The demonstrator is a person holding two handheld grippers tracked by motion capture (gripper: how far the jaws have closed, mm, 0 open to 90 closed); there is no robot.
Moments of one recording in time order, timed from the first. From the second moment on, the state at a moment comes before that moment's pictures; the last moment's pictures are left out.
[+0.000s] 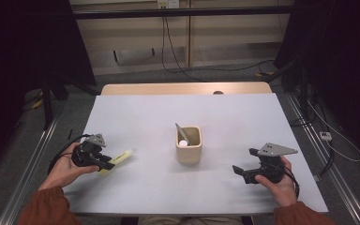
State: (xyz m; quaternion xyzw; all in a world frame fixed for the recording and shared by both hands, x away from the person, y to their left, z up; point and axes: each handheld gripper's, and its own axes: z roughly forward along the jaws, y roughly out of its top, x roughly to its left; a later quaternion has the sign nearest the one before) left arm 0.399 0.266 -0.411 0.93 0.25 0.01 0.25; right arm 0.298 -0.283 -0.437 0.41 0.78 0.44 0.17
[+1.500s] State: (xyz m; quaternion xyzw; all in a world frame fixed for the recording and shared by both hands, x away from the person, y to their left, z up) left arm 0.327 0.205 -0.383 0.91 0.24 0.00 0.34; right arm 0.297 -0.270 -0.437 0.40 0.78 0.44 0.17
